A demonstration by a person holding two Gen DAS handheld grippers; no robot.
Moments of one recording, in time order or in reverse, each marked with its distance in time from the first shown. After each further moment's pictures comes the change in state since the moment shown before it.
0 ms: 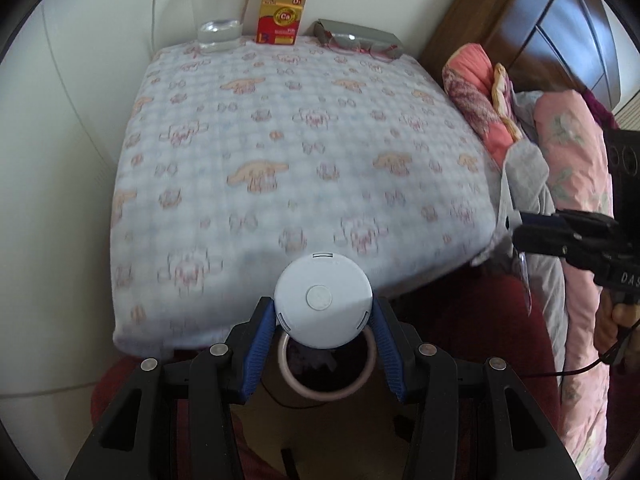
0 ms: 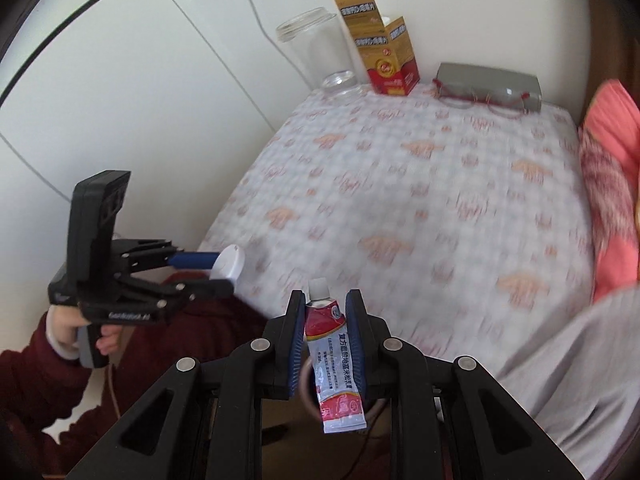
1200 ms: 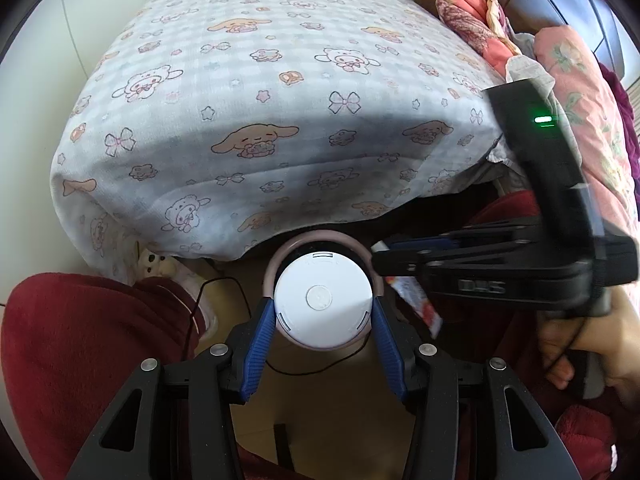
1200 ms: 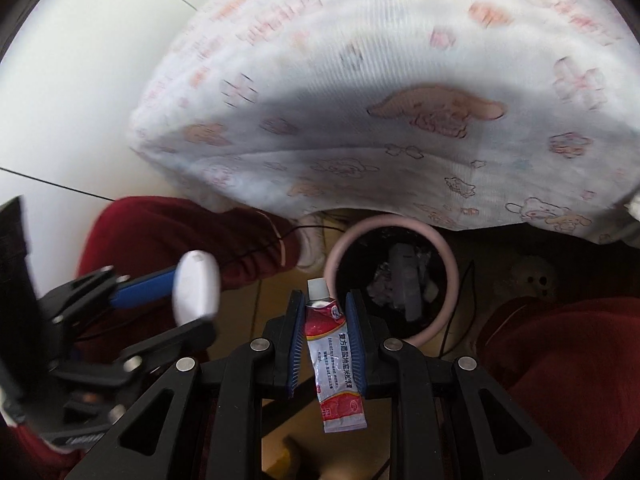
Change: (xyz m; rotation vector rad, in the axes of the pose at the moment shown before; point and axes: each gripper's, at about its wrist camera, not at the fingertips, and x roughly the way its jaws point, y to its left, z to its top) left arm 0.055 -0.019 -0.098 -0.001 0.048 0.024; right arm 0.155 0.023 -0.115 0.251 0.257 -0.061
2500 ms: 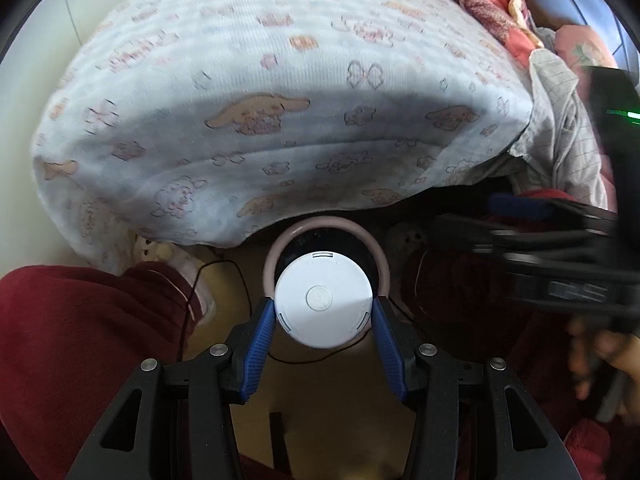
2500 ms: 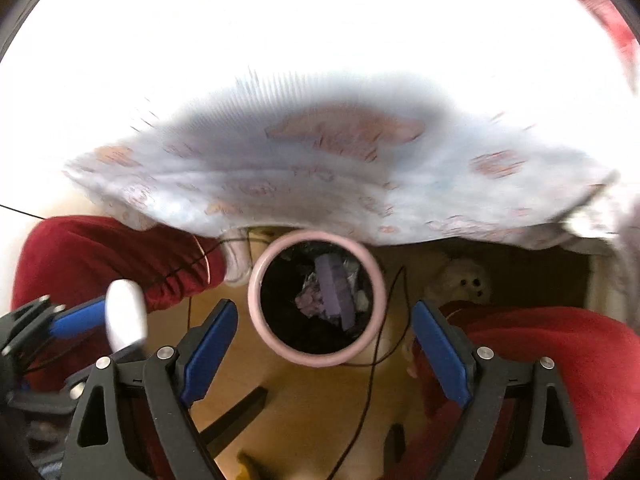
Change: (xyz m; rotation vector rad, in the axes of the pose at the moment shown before) left arm 0.029 0.001 0.009 -0.046 0.082 0.007; right arm -0.015 -0.010 0.006 0.043 -0.065 -0.272
